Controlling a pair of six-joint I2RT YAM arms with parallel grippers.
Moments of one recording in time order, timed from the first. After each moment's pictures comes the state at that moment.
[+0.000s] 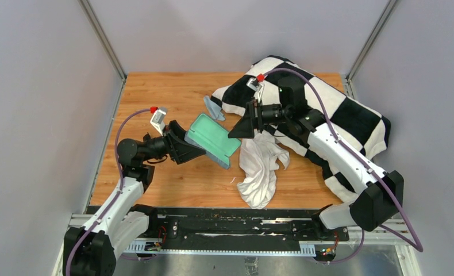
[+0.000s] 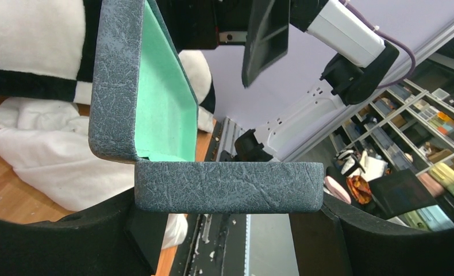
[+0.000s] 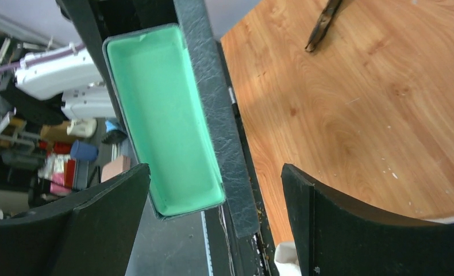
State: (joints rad) left arm -0.18 0.87 0.43 0.89 1.10 -1.08; right arm 0.52 1.37 1.27 -0.26 -0.96 0.41
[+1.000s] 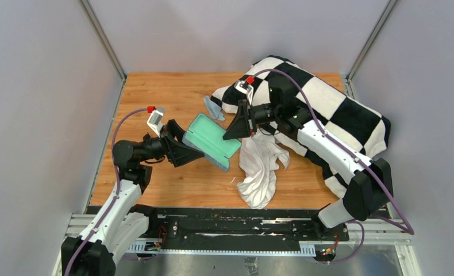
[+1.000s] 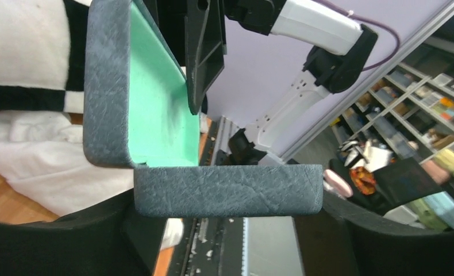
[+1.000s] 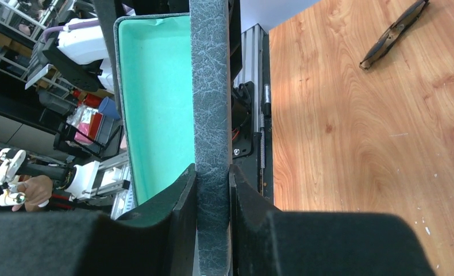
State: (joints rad) left arm -0.18 0.81 0.46 0.86 1.12 -1.08; right arm 0.58 1.47 1.27 -0.06 -1.19 0.40
